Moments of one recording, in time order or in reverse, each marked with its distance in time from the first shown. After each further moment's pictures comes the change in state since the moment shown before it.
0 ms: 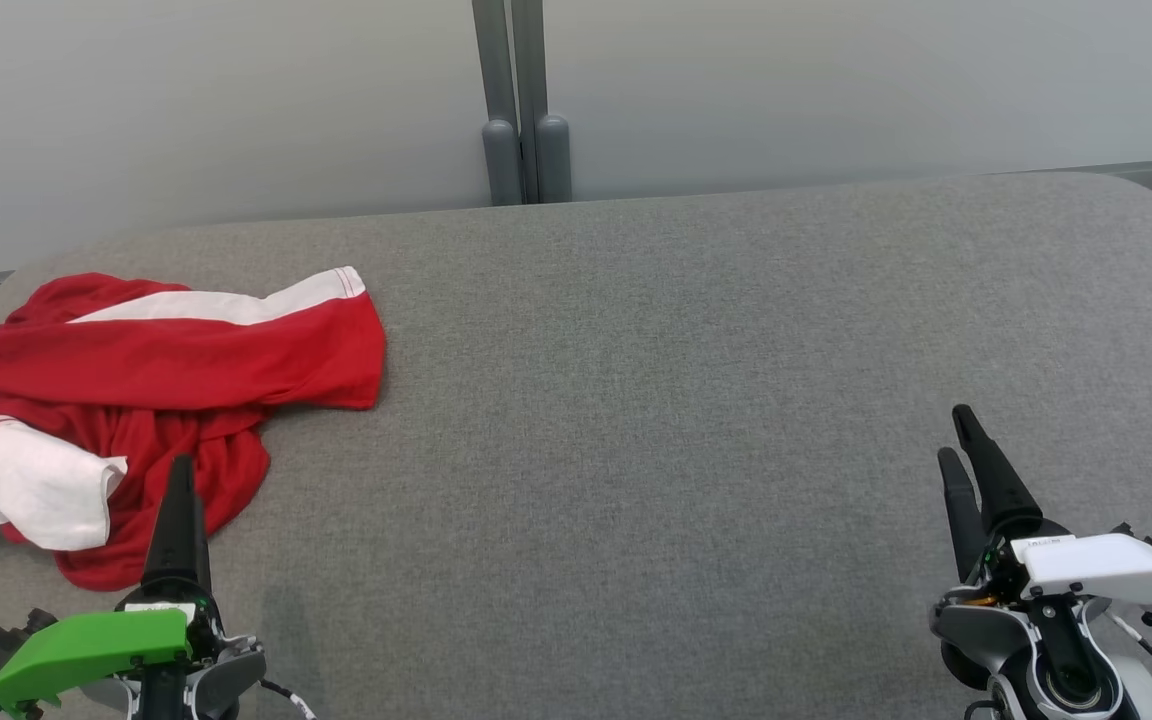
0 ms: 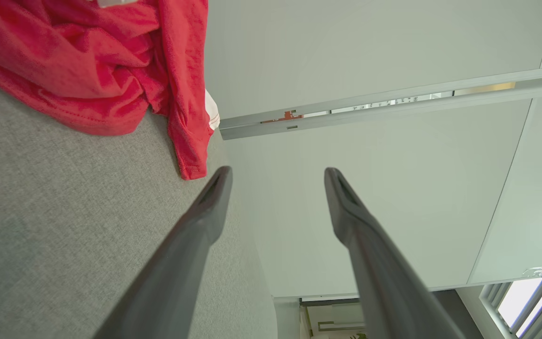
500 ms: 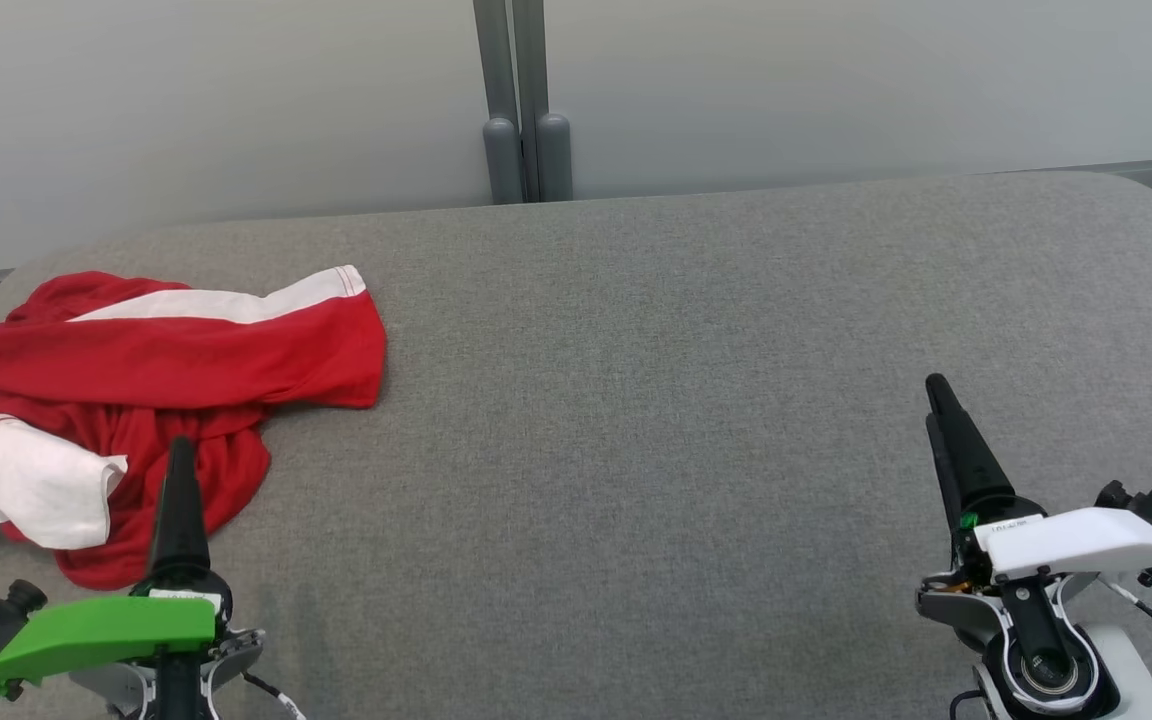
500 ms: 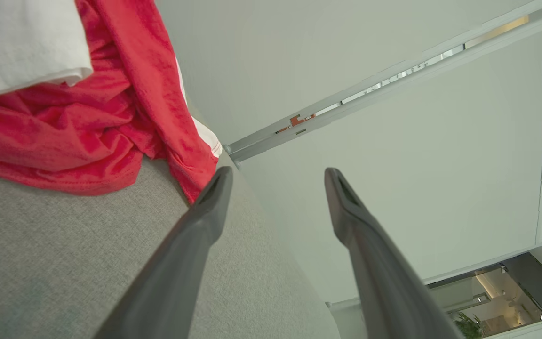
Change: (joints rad) left arm -0.001 0.000 -0.004 -0.050 0.280 0.000 -0.059; right arm -0.021 -0.040 0.091 -0.058 -0.151 0.000 -0.069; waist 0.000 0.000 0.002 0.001
